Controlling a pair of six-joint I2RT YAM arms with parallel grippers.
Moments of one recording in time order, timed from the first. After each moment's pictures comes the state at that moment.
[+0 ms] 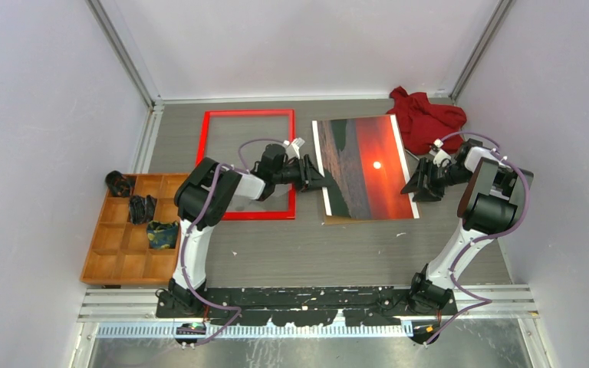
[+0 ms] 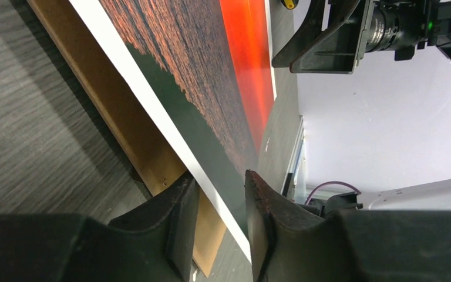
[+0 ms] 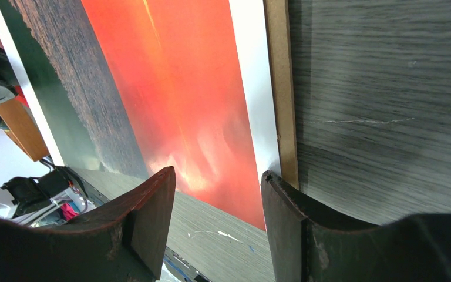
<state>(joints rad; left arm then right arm) -0.55 2.14 1.10 0.66 0.73 -0.99 -0.42 1.92 1.22 -0.85 -0.69 -0.21</state>
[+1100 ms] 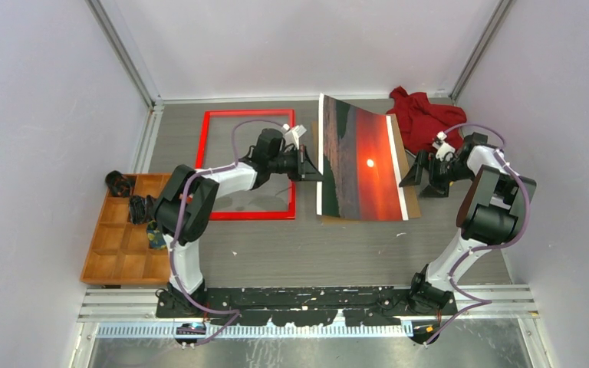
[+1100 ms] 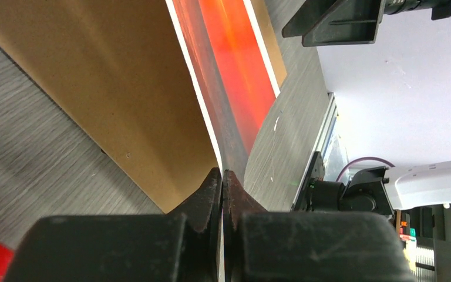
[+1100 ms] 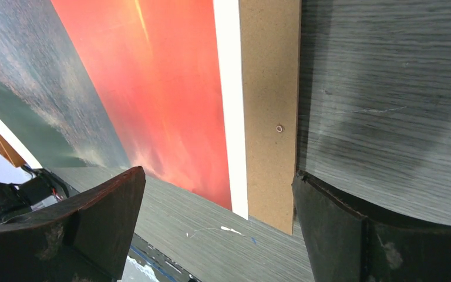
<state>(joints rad) -0.54 1.93 1.16 0.29 0.71 -0.69 -0.41 1.81 1.22 -0.84 -0.68 -0.21</state>
